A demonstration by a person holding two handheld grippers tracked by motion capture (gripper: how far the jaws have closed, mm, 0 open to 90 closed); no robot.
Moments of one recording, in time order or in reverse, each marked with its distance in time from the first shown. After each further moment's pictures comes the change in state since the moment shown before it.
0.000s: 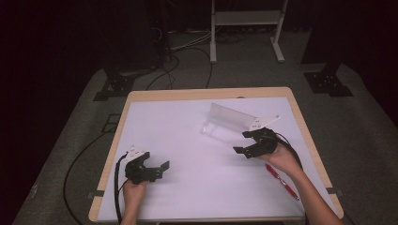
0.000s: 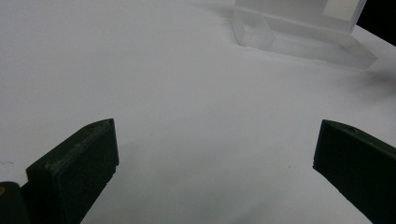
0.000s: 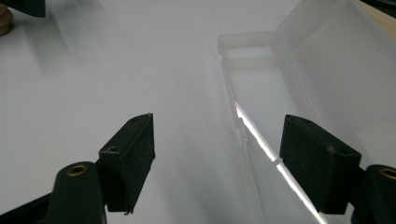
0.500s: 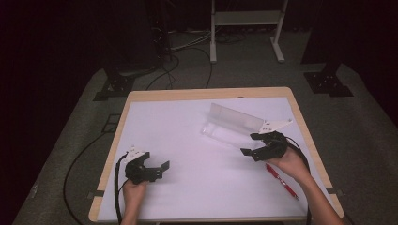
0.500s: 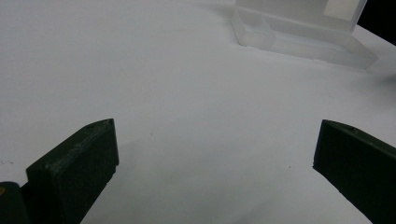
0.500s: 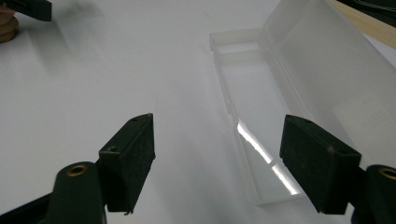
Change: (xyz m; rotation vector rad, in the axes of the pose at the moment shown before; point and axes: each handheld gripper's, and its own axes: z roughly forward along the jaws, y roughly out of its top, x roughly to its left) left arm 0.000 0.000 0.000 0.000 0.001 0.003; right arm 0.001 -0.015 -0.024 -0.033 -0.027 0.030
